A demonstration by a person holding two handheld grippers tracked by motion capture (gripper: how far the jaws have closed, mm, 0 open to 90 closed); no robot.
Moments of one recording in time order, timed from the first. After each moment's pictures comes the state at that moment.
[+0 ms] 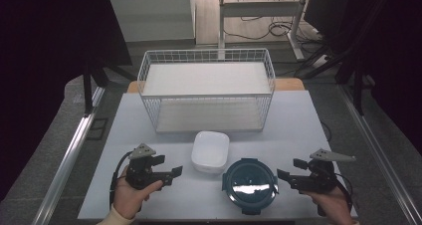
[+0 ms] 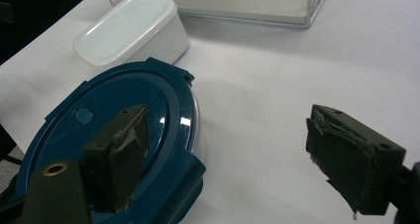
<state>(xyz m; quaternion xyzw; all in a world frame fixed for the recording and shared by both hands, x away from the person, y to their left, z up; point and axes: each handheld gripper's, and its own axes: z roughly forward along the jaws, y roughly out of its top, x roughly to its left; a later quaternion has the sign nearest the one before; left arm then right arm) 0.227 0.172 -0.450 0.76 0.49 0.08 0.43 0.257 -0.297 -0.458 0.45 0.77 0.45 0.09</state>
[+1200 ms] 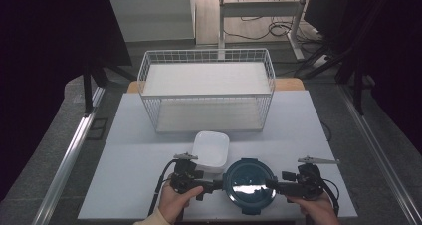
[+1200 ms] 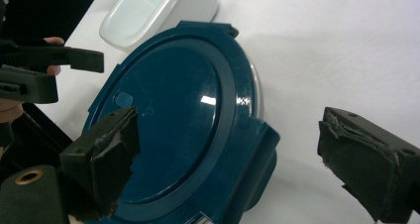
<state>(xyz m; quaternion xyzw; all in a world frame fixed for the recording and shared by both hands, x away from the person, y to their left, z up) 0.244 0.078 -0.491 0.74 0.50 -0.10 0.43 0.248 -0.271 -0.475 0.51 0.74 0.43 -0.02</state>
